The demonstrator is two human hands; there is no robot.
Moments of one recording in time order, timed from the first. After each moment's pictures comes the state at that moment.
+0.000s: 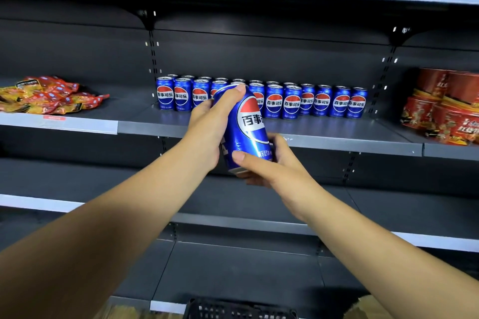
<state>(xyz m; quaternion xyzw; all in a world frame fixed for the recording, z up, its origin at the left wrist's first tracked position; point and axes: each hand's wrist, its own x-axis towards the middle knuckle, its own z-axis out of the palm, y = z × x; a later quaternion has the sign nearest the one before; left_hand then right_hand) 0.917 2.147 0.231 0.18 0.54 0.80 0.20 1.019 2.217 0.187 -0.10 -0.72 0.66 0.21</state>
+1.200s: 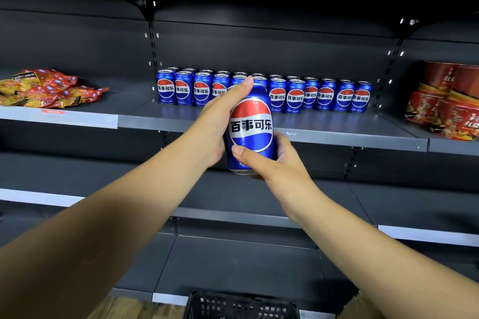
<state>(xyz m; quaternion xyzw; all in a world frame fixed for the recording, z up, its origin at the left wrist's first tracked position) 0.908 2.145 0.228 0.27 0.51 0.76 0.31 1.007 2.205 0.181 -0.12 -0.66 0.68 0.28</state>
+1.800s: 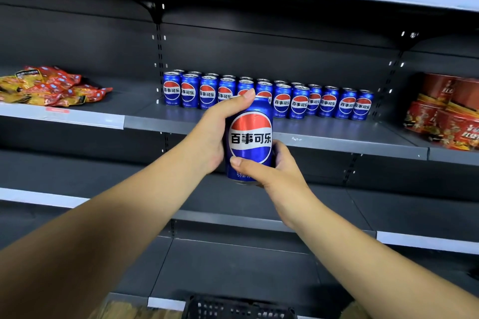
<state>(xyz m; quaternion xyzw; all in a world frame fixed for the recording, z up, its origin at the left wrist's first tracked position) 0.894 2.119 0.222 0.31 0.43 0.78 0.33 0.993 2.181 0.177 -0.14 -0.66 0.68 0.27</state>
